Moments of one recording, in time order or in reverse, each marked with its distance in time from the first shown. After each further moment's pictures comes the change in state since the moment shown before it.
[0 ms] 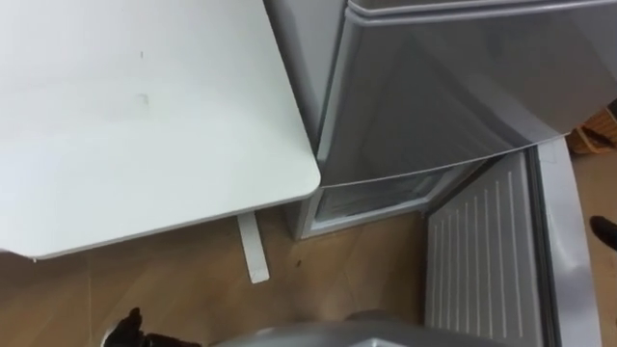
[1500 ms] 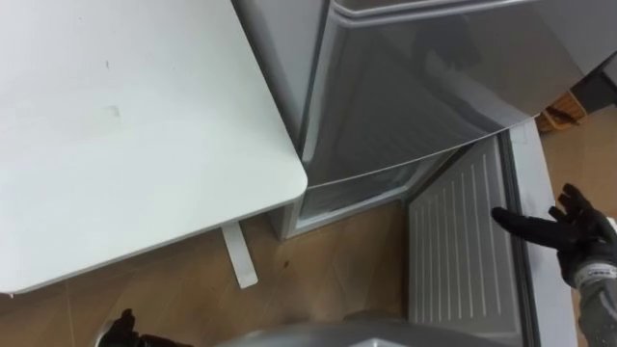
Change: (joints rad) left arm -0.007 -0.003 0.002 0.025 0.014 0.005 0.028; right arm 0.082 0.048 0.137 -0.231 -0.105 0.043 0.277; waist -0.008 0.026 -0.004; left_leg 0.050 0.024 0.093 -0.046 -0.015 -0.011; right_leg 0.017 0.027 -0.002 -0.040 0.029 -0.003
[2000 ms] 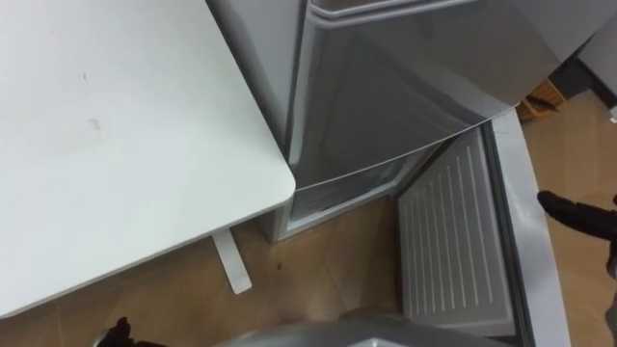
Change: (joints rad) left arm 0.012 0.000 0.014 -0.004 0.024 0.026 0.000; right arm -0.003 -0.006 -0.073 0.030 0.003 0.000 -0.095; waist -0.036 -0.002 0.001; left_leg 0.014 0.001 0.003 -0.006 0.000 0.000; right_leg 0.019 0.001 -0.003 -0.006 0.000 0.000
